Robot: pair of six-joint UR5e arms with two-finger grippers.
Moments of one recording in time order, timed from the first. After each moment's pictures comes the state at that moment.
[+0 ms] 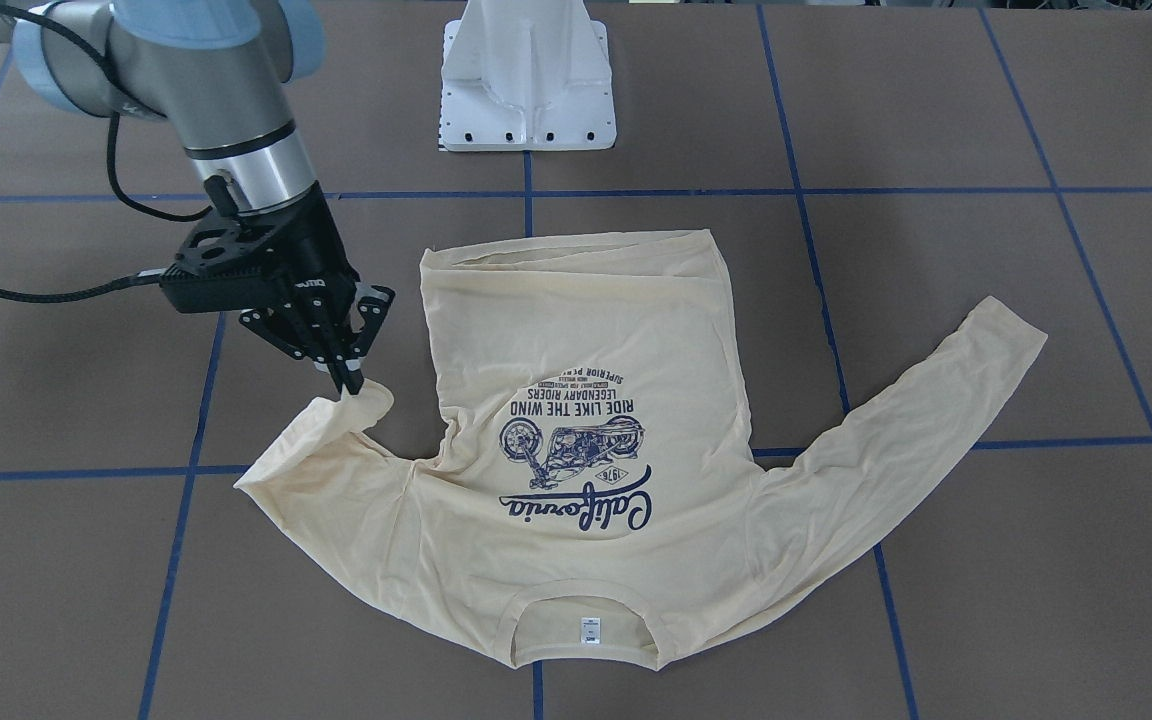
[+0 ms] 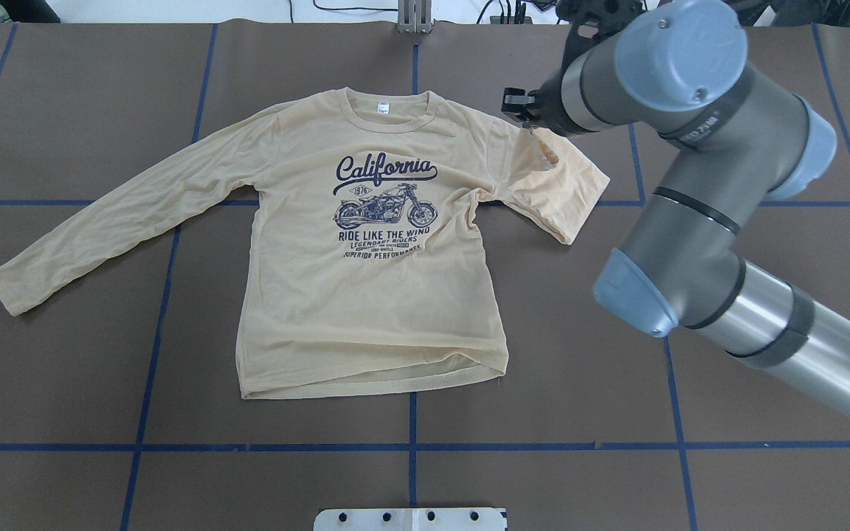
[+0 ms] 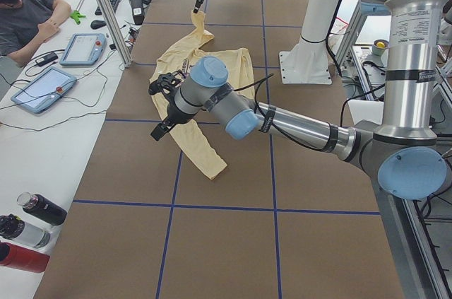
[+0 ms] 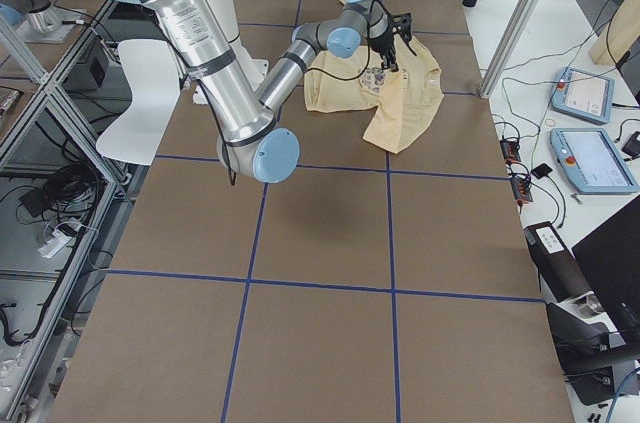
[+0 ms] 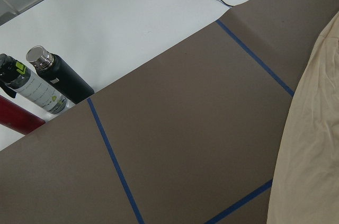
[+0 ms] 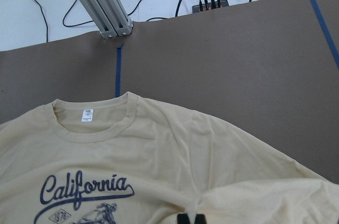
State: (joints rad) left arm -1.51 -1.55 -1.87 -2.10 -2.23 -0.02; right arm 0.75 -0.89 1.76 -1.43 1.70 1.25
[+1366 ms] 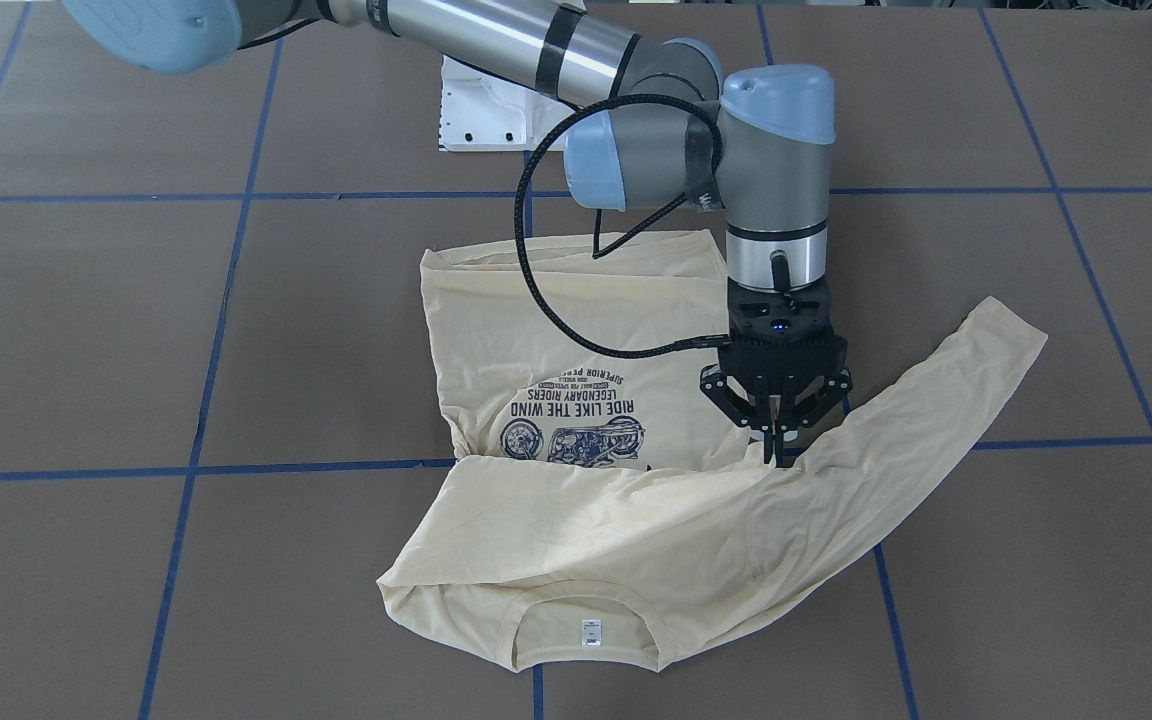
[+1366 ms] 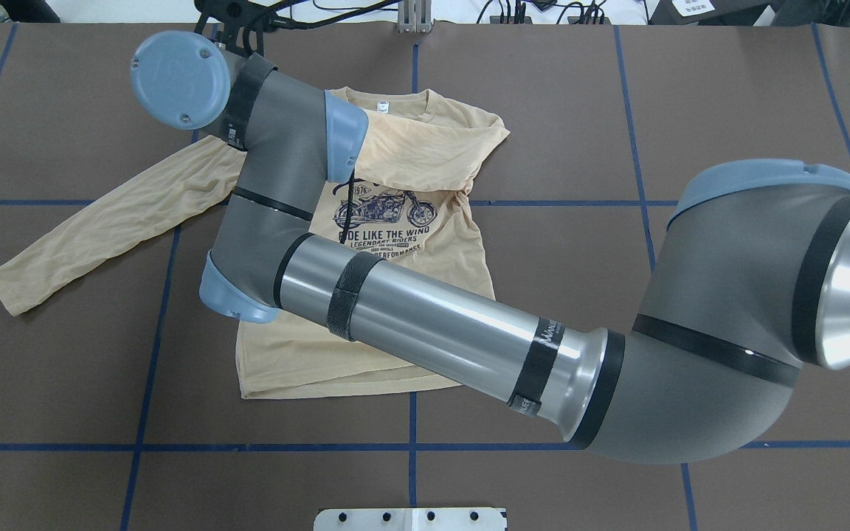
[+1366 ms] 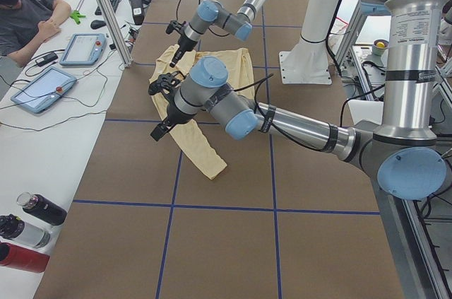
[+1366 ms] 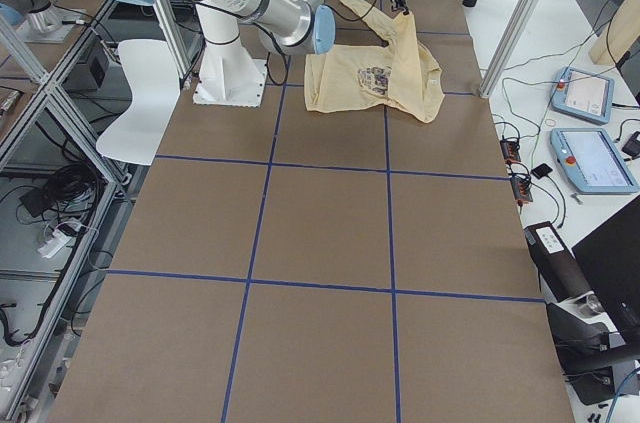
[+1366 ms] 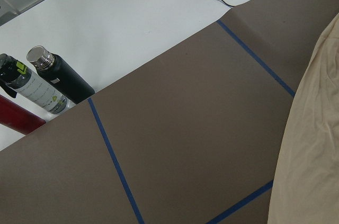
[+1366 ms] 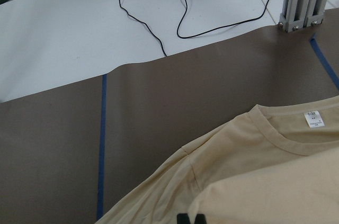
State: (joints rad) left arm -1.51 -1.55 -1.87 -2.10 -2.23 -0.02; right arm 0.51 -0.11 0.71 -1.11 1.37 1.43
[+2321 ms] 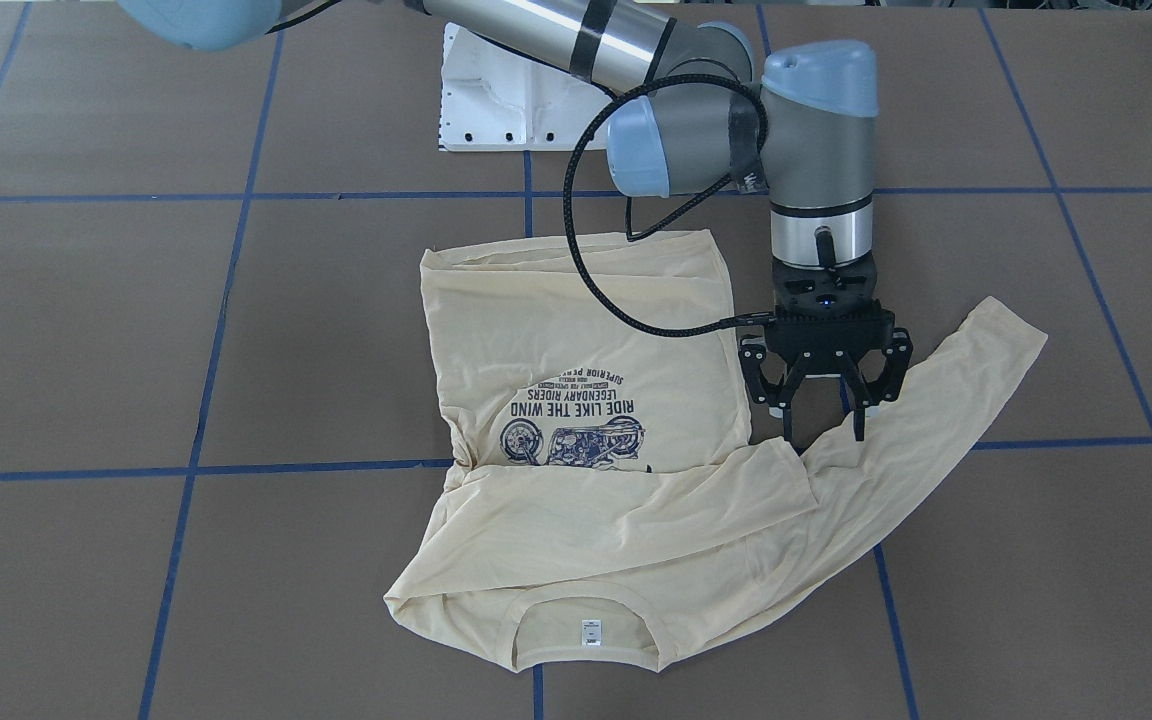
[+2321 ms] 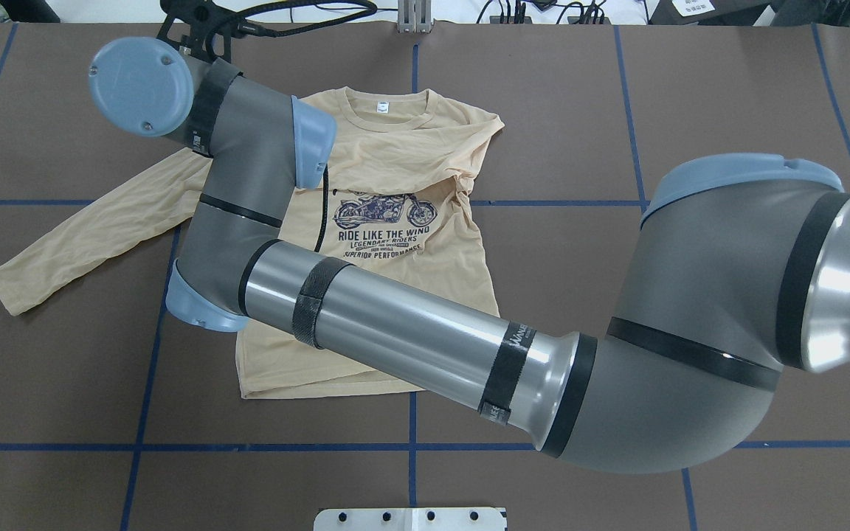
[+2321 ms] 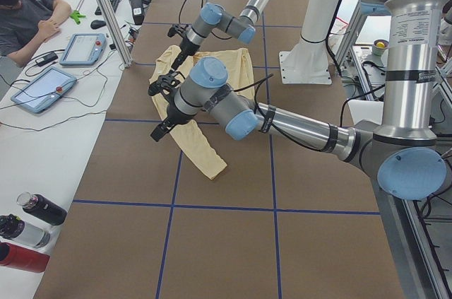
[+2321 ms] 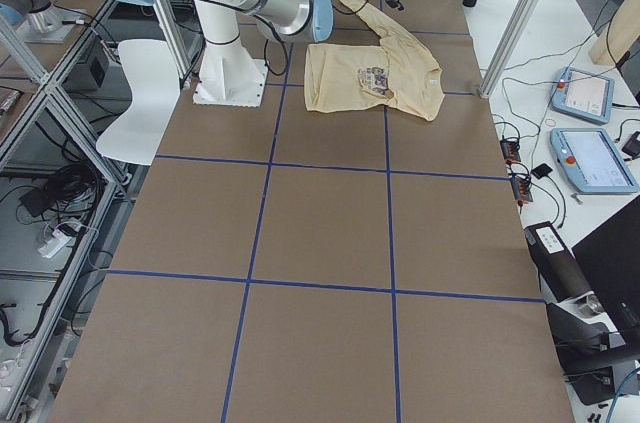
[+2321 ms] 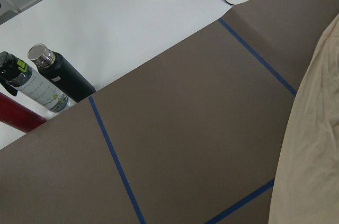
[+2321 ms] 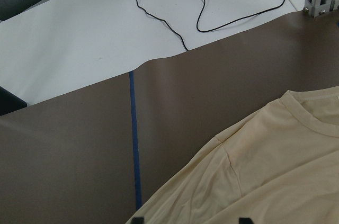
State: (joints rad) left arm -1.51 -1.55 -1.86 -2.09 -2.23 -0.02; right arm 0.51 -0.05 0.64 -1.07 1.38 1.48
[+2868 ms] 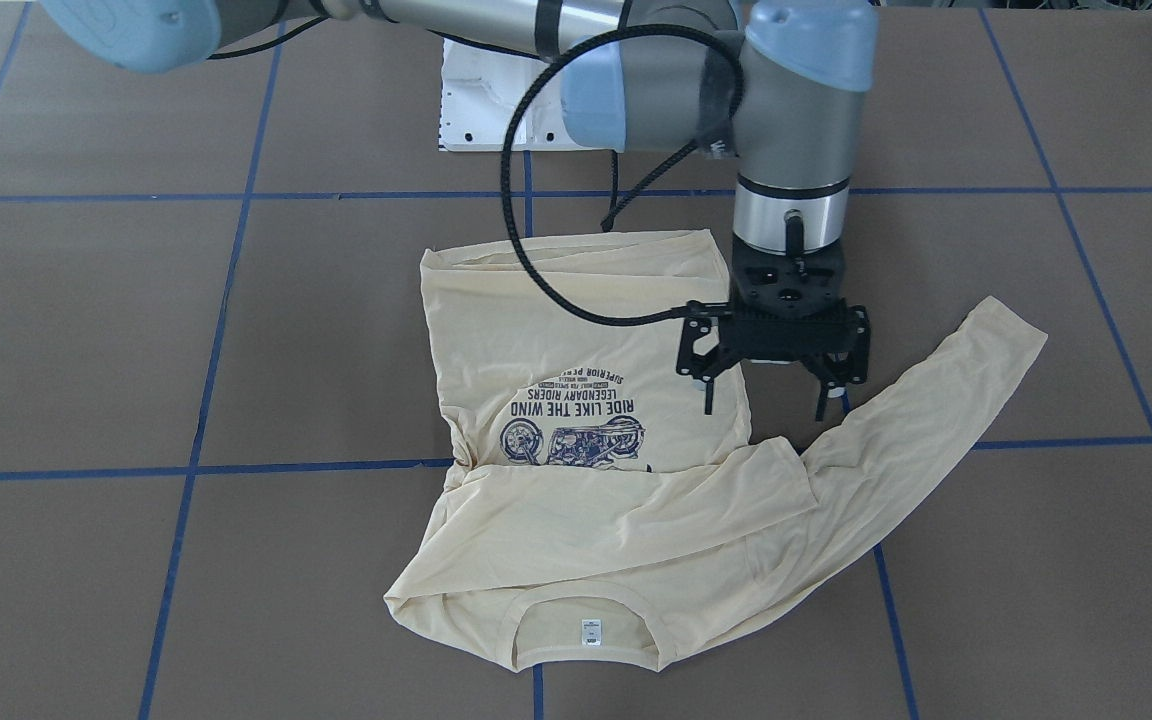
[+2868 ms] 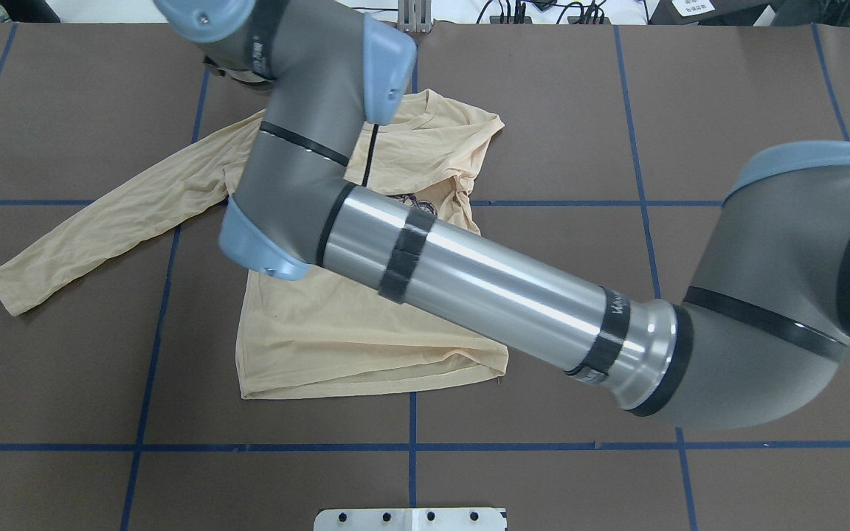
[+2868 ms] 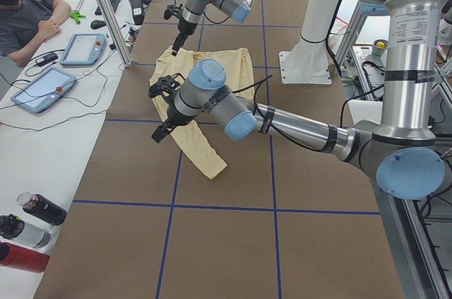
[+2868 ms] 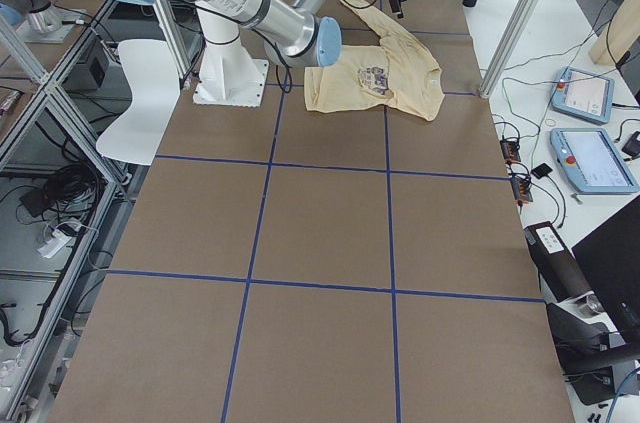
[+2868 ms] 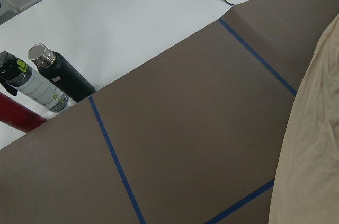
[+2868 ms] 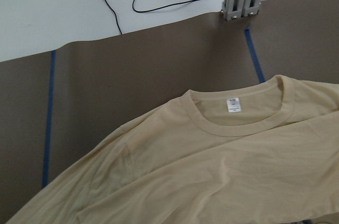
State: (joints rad) left arm -1.49 -1.55 -1.85 -2.10 -2.23 -0.02; right arm 0.63 -0.29 1.13 -1.51 1.63 1.33
